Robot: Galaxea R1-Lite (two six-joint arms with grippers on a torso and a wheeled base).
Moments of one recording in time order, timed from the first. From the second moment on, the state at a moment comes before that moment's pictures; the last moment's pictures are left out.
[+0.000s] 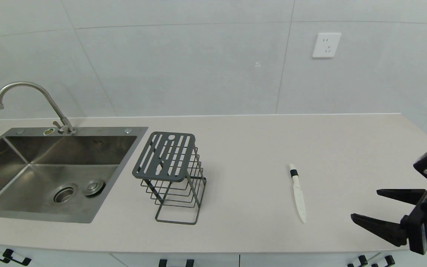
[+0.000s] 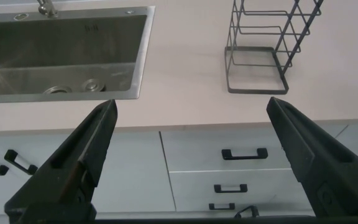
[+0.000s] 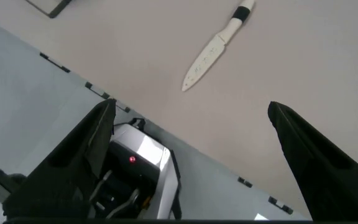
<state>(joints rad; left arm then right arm) 0.00 0.00 0.00 0.00 -0.02 0.03 0.28 1.20 -0.47 -0.25 0.24 -0.18</state>
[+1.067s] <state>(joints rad) 0.00 0.00 0.00 0.00 -0.02 0.03 0.50 1.74 -0.75 -0.32 -0.20 0.24</state>
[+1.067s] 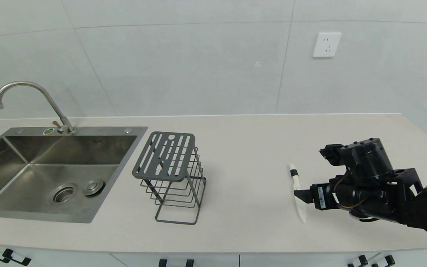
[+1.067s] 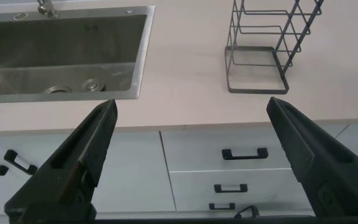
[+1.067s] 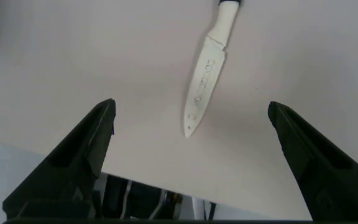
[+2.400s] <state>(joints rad) 0.00 0.00 0.00 0.00 -0.02 0.02 0.46 2.11 -0.96 -0.45 -0.25 0.22</state>
